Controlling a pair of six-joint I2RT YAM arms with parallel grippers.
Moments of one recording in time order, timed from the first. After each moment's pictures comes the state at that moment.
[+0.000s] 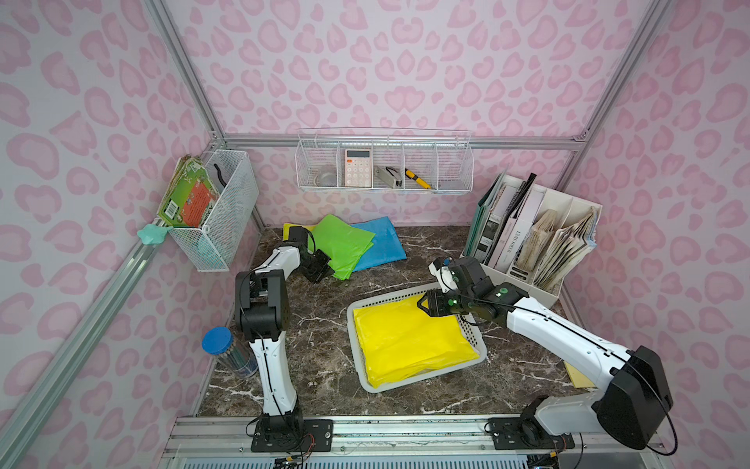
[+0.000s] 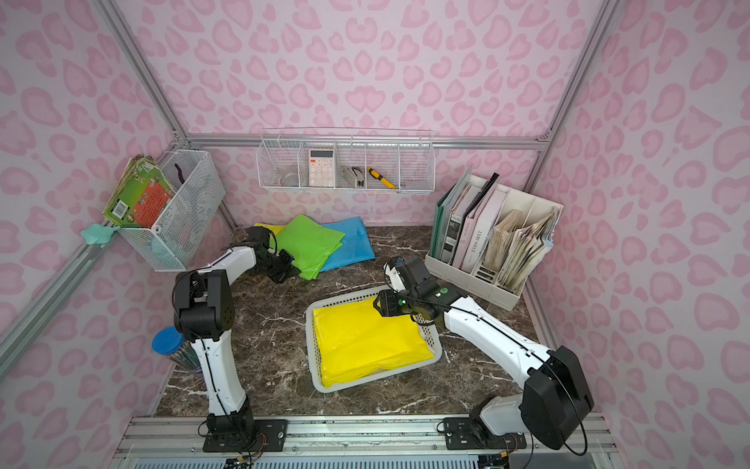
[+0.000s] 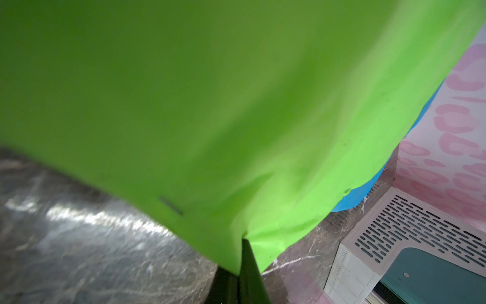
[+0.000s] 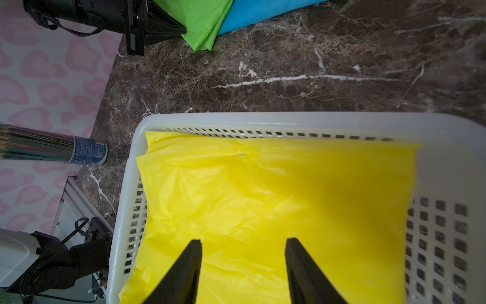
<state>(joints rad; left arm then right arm) 0.08 2.11 1.57 -0.63 0.48 -0.79 0.68 1.37 1.07 -0.51 -0.24 0.44</state>
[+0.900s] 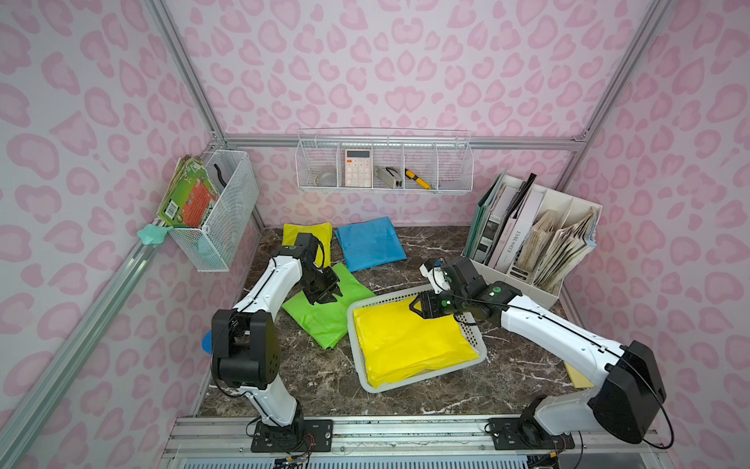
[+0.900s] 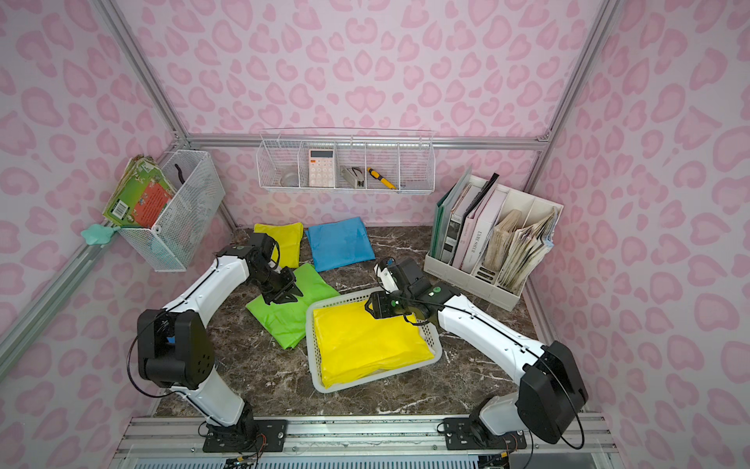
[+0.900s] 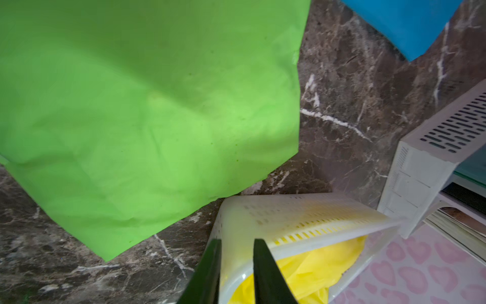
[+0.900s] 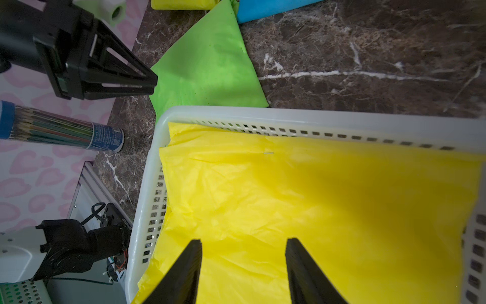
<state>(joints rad) -0.06 1.71 1.36 -1.04 0.40 -0.69 0.72 1.41 1.11 -0.52 -0.28 0.44</state>
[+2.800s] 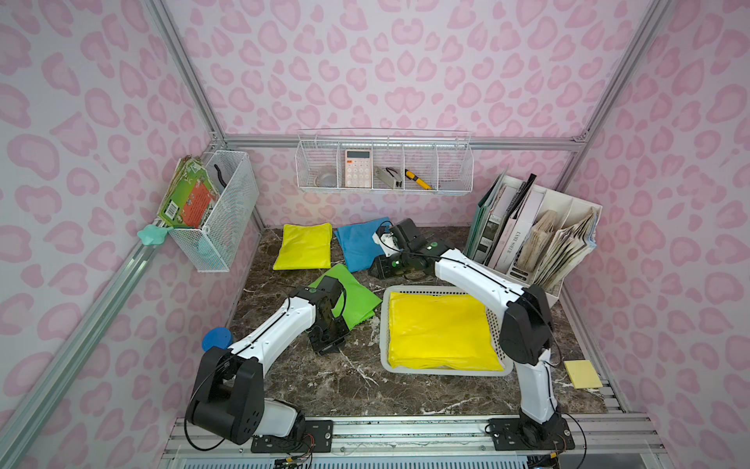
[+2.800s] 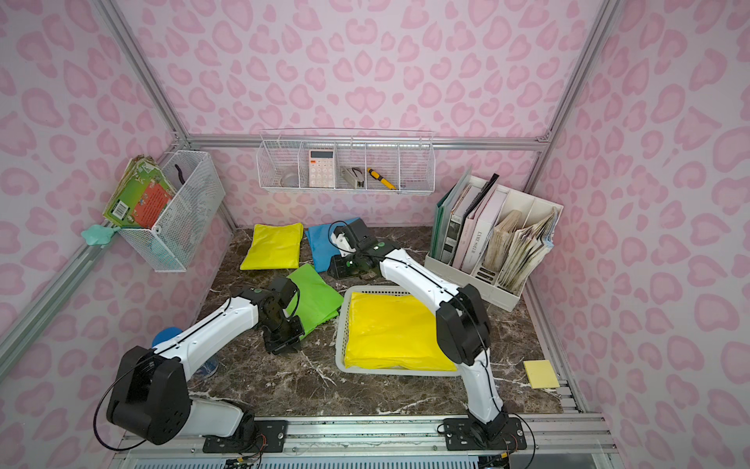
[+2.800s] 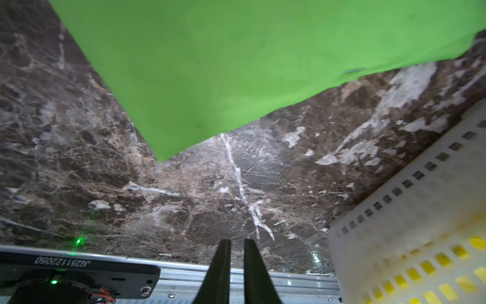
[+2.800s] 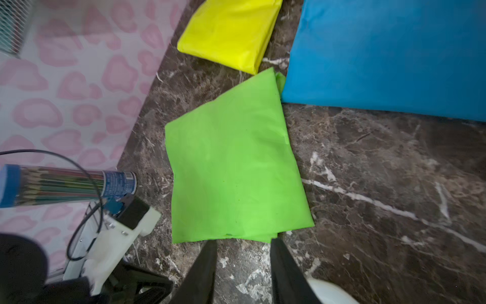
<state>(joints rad) -0.31 1.41 0.93 -1.06 0.22 -0.80 0.77 2.15 1.98 -0.67 -0.33 0.38</state>
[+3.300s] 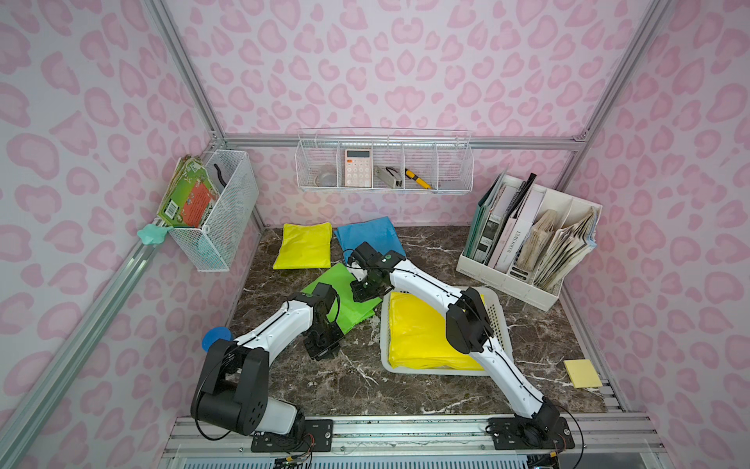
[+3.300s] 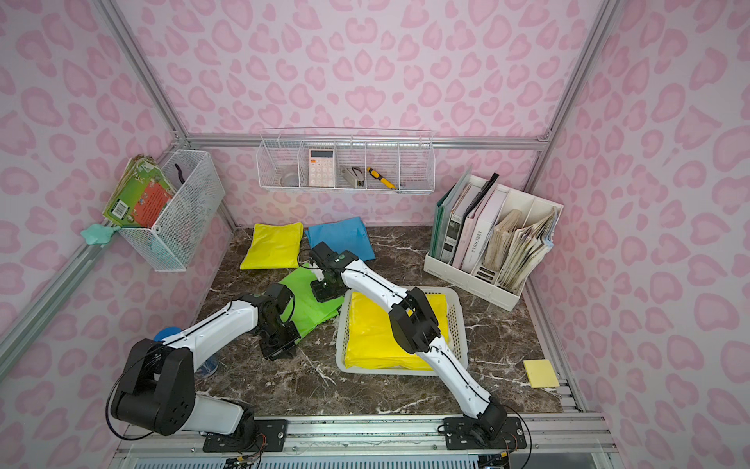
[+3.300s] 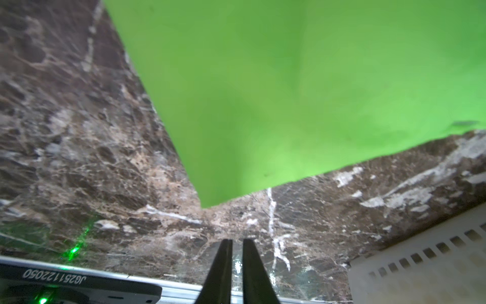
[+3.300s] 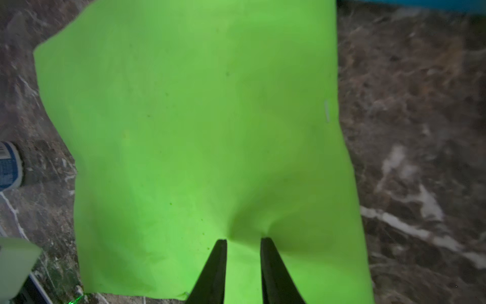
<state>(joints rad) -0.23 1.46 0.84 -0.98 0.21 -0.82 0.87 2.59 2.43 -0.98 -0.24 0.30</state>
